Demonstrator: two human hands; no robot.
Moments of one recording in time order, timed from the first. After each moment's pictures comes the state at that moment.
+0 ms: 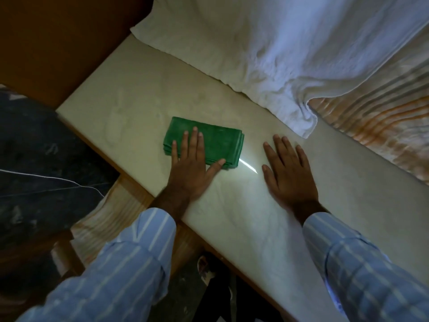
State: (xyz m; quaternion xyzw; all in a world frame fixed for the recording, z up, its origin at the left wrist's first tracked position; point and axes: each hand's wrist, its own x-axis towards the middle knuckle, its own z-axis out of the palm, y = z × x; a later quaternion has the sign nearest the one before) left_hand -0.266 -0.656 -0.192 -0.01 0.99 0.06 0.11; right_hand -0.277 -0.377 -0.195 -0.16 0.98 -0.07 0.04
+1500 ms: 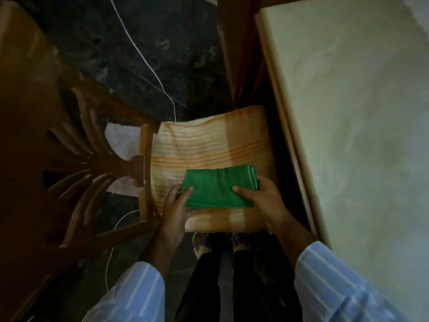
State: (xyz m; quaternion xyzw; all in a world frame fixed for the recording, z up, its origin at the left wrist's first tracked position) left_hand 0.076 -0.812 -0.271 -0.59 0.31 0.73 -0.17; right_hand -0.117 -0.692 -0.258 -0.04 0.72 -0.47 0.50
